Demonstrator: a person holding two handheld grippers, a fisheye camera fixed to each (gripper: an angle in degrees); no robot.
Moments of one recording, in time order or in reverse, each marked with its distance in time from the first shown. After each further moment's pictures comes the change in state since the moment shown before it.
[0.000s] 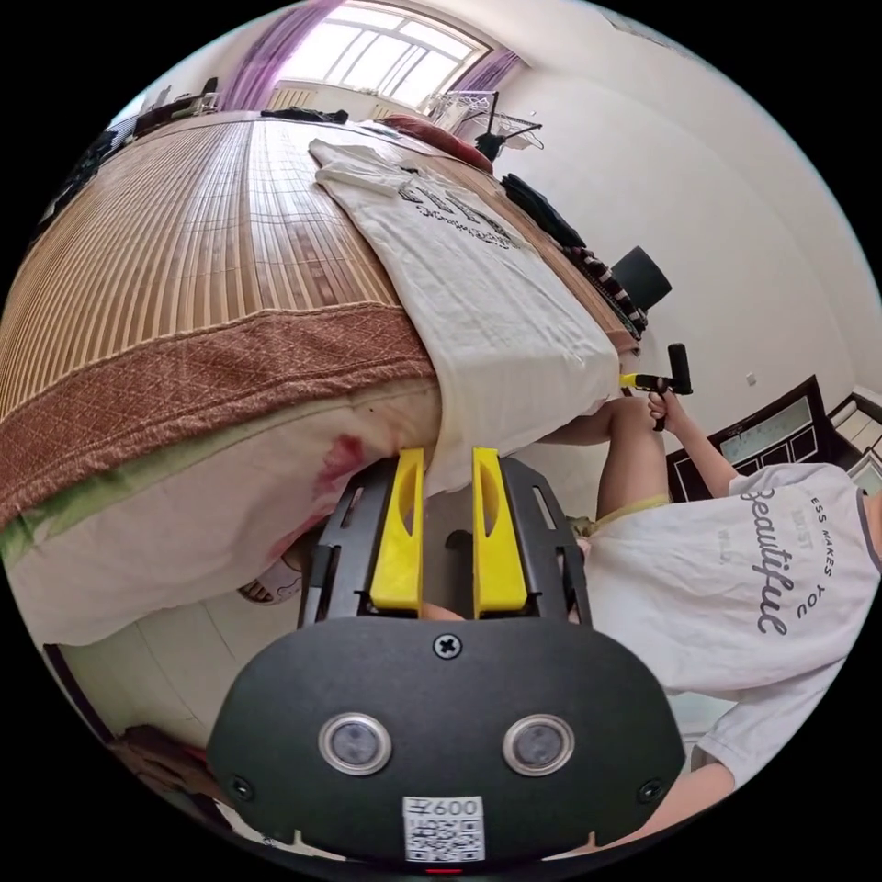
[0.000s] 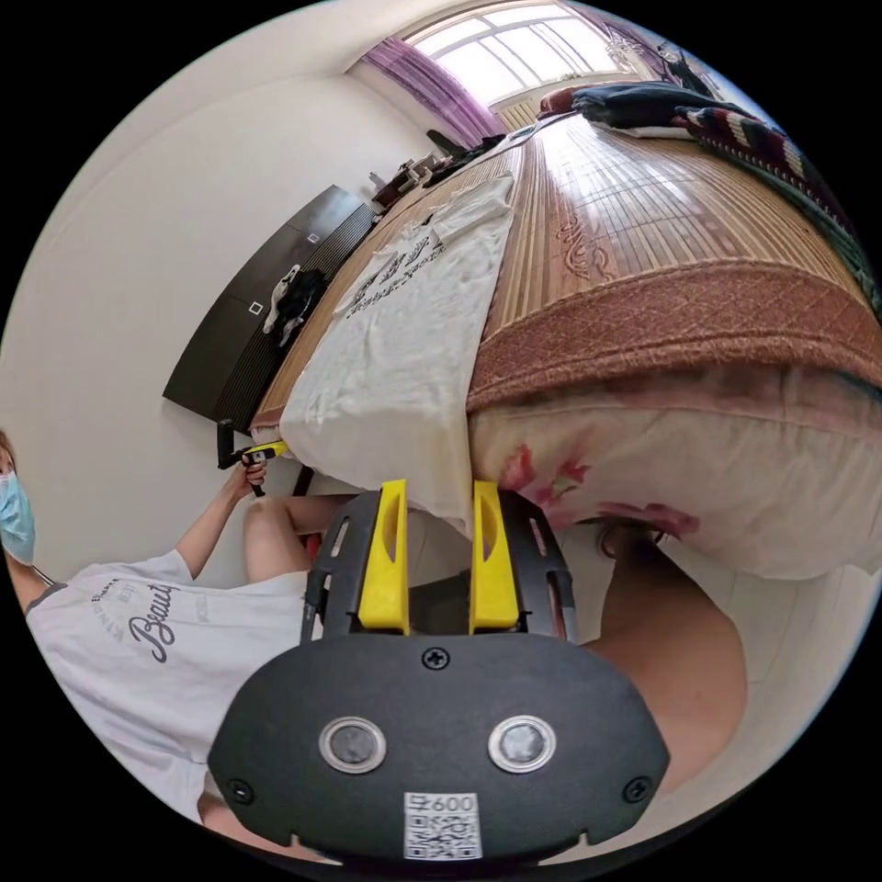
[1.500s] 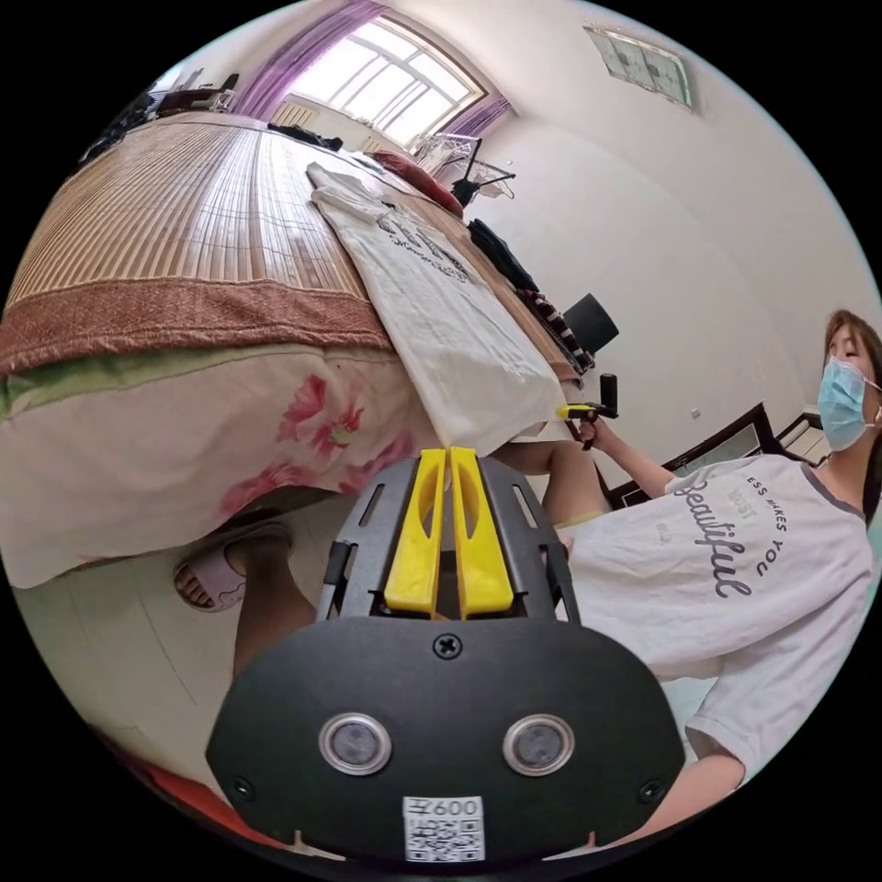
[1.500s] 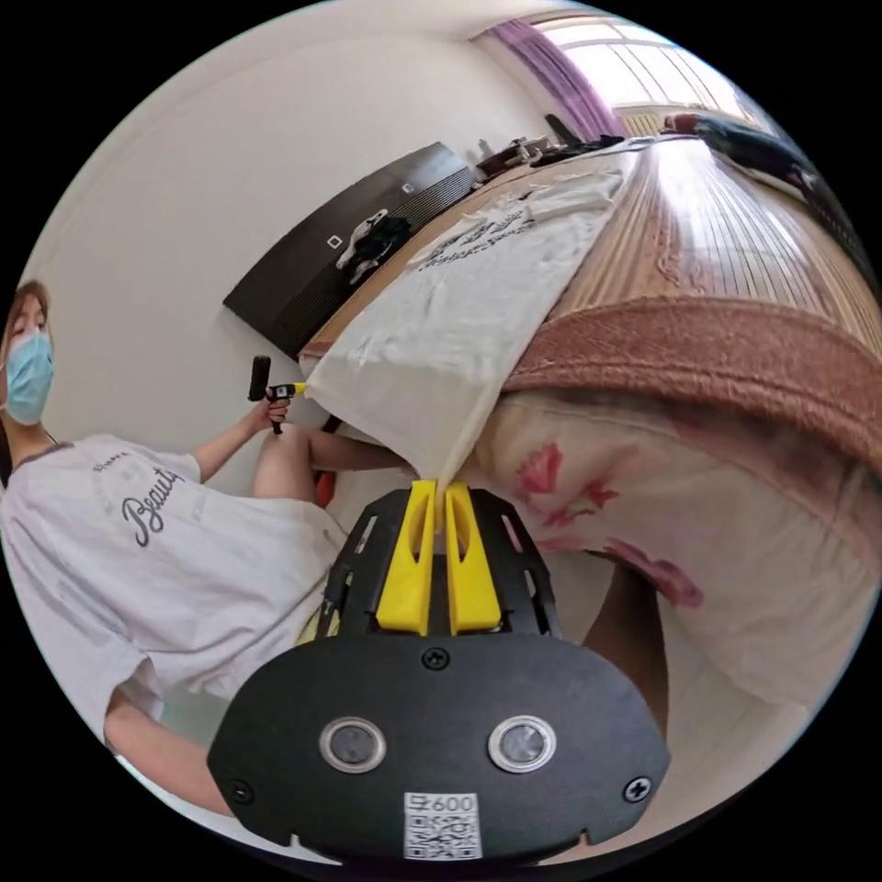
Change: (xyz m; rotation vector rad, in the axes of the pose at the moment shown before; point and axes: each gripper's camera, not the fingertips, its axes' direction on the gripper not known) left arm -0.090 0.116 -0.058 0.173 0.197 -0.043; right arm 0.142 0.092 0.013 -0.070 -0.129 -0.326
